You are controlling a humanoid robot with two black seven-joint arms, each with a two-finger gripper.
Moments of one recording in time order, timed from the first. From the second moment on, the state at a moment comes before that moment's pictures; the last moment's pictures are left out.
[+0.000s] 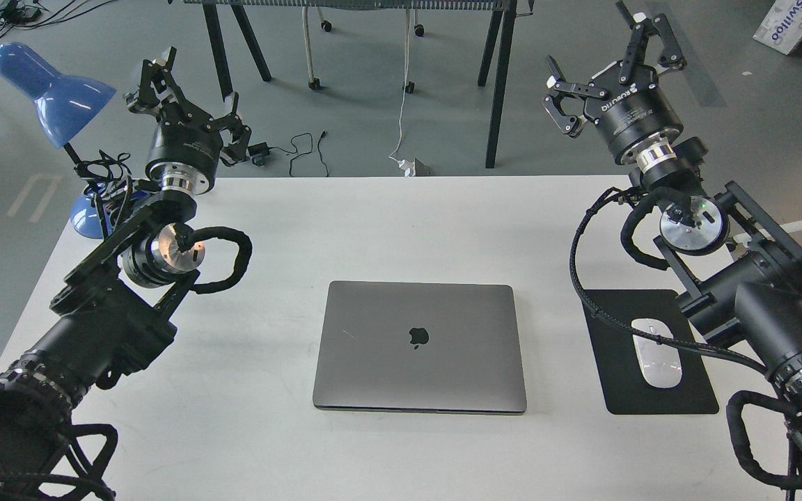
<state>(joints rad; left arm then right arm) -0.71 0.14 -1.01 -0.77 0.19 -0.09 -0.49 0.76 -0.19 1.06 0.80 -0.07 0.43 0.20</state>
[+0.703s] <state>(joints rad) -0.71 0.14 -1.01 -0.77 0.19 -0.09 -0.49 0.75 -0.19 1.04 0.79 -0.08 0.43 0.20</state>
